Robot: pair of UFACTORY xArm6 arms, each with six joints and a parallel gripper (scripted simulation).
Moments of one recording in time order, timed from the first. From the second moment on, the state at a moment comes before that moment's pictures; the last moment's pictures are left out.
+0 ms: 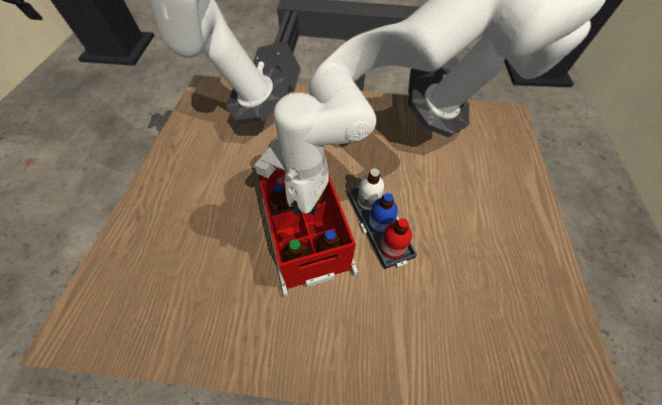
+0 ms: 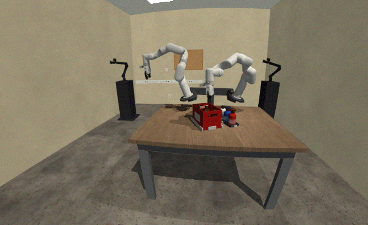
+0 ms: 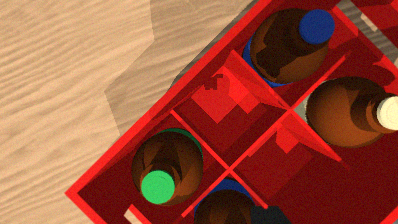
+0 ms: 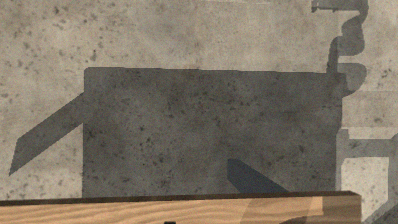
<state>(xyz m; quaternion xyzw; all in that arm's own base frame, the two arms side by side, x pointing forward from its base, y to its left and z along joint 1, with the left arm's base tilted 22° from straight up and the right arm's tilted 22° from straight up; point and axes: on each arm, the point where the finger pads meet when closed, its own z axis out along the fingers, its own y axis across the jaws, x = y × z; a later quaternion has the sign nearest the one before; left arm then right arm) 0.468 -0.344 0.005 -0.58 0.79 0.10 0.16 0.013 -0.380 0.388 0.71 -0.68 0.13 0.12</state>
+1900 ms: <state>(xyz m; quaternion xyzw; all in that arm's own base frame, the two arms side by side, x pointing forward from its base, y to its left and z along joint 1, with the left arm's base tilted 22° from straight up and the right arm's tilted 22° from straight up) 0.424 -0.123 0.074 -0.59 0.78 0.09 0.16 0.013 -0.380 0.388 0.71 -0.68 0.13 0.12</state>
